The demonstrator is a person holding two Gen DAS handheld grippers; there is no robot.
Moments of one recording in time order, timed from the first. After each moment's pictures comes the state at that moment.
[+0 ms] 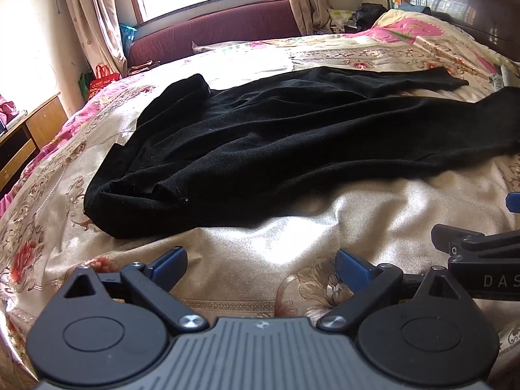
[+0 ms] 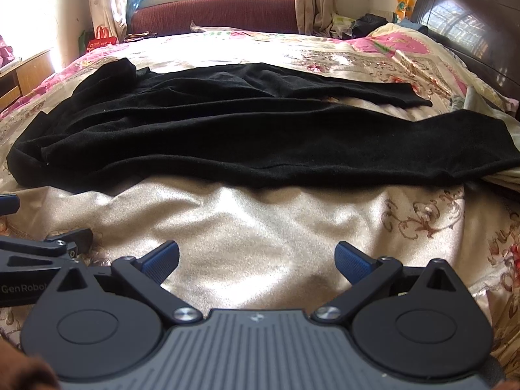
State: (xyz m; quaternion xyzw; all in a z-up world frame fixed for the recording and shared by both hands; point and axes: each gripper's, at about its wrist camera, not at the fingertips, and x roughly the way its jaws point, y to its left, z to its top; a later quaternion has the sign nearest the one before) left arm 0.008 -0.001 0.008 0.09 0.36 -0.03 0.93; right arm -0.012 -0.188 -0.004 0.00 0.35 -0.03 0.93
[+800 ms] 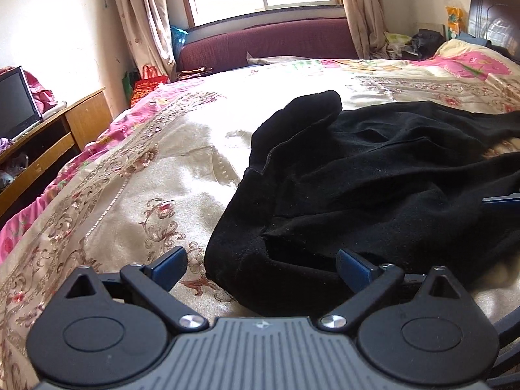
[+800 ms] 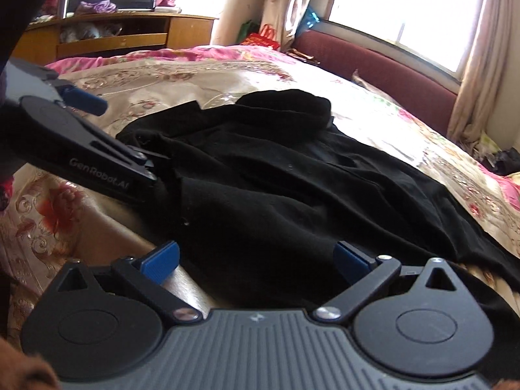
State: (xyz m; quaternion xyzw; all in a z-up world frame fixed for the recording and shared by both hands) left arm 0.100 0.149 0.008 0.08 0.33 0.02 0.94; right arm 0.091 -0.037 0.001 -0.20 0.29 0.22 0.91
